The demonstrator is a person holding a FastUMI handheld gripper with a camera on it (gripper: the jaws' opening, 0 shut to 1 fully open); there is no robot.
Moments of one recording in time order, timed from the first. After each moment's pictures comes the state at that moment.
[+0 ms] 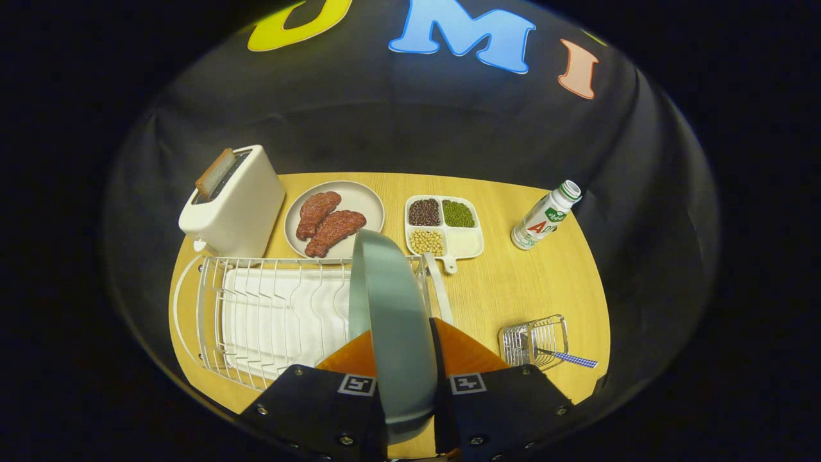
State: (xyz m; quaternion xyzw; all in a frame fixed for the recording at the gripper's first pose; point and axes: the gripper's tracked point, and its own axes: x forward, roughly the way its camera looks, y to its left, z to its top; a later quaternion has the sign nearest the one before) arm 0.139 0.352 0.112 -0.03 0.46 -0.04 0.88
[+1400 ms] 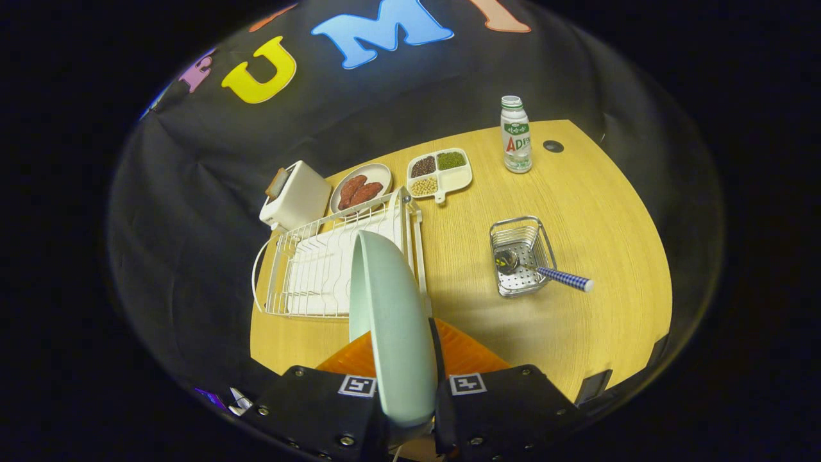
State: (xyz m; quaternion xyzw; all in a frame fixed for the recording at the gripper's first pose) arm -0.013 0.246 0.098 0.16 0.48 0.12 0.85
